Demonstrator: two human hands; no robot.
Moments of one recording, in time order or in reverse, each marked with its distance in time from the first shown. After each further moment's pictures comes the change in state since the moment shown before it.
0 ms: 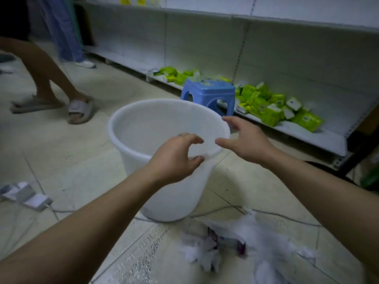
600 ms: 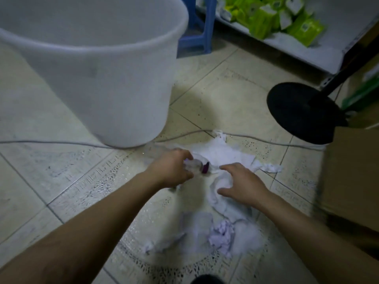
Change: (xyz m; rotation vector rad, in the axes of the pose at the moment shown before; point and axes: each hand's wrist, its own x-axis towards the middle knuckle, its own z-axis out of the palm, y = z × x) left_hand -0.105 0.016 0.218 0.007 -0.633 -0.237; right_hand -0.204 0.242 0.094 -0.274 -0.529 0.257
